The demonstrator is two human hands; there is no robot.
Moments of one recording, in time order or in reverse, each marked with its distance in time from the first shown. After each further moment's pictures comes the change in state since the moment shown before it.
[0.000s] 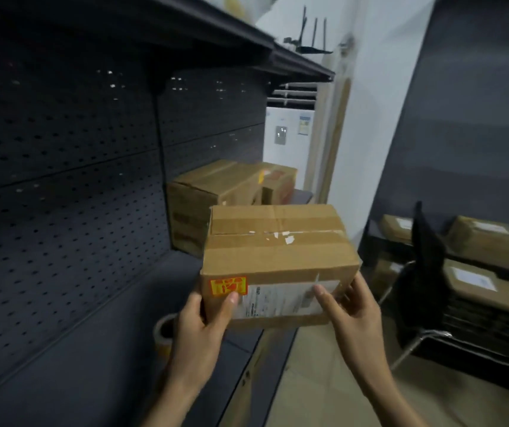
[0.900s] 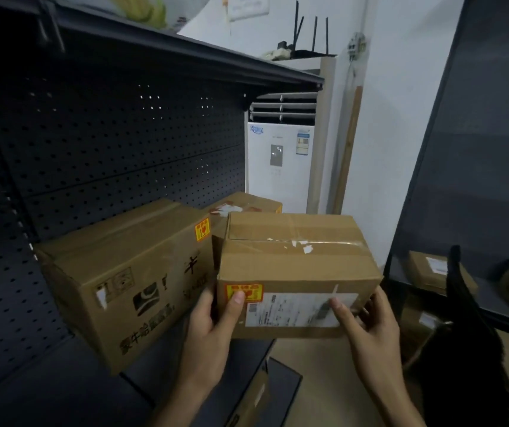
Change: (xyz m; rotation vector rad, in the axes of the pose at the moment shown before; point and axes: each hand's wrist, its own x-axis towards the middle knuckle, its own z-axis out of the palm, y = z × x) left_hand 0.240 -0.017 0.243 -0.045 0.005 0.017; right_hand 0.314 0.137 -0.108 0.038 0.022 0.003
